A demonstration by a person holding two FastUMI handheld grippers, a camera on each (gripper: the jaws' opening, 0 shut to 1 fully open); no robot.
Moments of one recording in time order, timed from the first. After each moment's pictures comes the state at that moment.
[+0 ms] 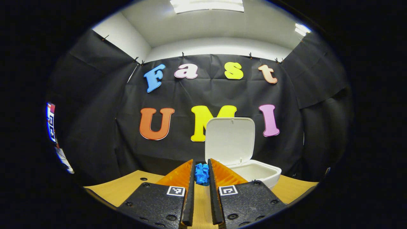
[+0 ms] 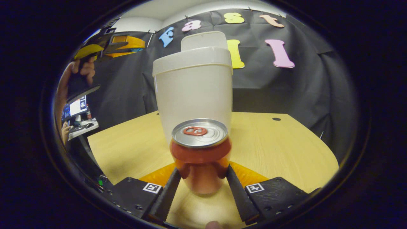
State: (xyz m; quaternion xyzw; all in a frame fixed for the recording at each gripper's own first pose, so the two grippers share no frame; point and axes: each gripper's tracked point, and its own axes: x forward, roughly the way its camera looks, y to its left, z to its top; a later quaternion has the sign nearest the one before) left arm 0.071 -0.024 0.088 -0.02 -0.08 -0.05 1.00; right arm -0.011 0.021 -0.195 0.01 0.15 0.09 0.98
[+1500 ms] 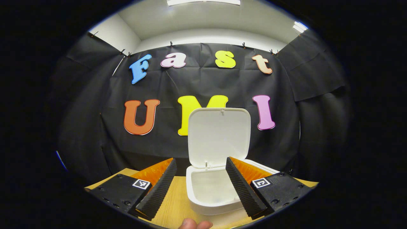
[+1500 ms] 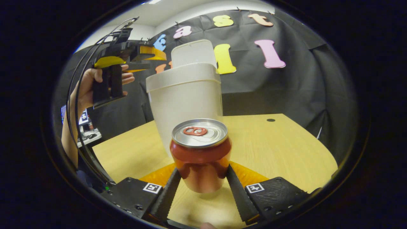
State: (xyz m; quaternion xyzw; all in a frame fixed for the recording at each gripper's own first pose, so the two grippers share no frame) left arm 0.106 -0.050 0.062 -0.02 -0.03 -0.08 1.00; right arm -0.029 -0.003 -0.156 0.04 0.12 0.08 0.99
